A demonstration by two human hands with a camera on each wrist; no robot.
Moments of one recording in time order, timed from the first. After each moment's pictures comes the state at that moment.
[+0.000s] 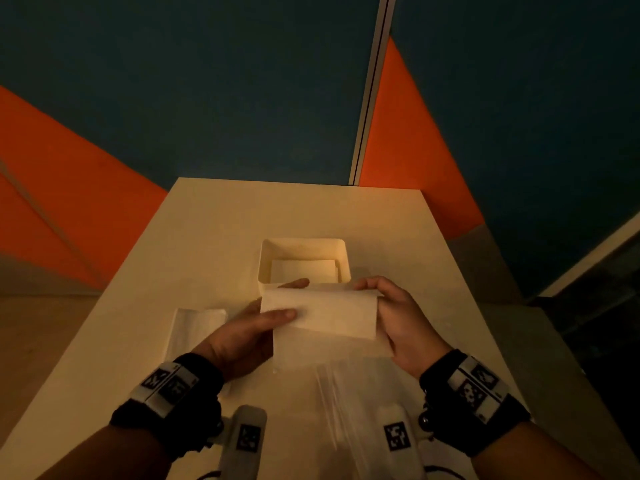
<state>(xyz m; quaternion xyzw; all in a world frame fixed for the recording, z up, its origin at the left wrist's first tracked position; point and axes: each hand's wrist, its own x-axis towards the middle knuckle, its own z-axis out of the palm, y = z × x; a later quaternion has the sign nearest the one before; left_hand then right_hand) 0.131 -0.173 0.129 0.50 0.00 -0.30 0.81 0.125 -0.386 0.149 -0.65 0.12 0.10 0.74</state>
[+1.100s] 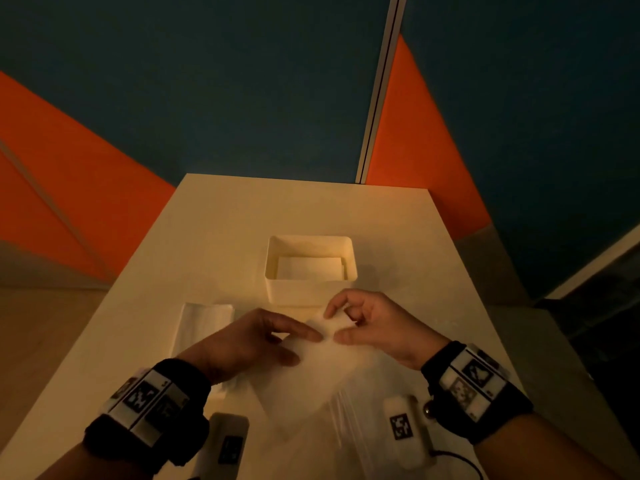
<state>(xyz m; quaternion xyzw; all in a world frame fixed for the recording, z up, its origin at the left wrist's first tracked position) 0.117 -0.157 0.143 0.73 -0.08 -0.31 0.60 0.125 -0.383 0.151 -0.74 -0.11 0.25 0.61</state>
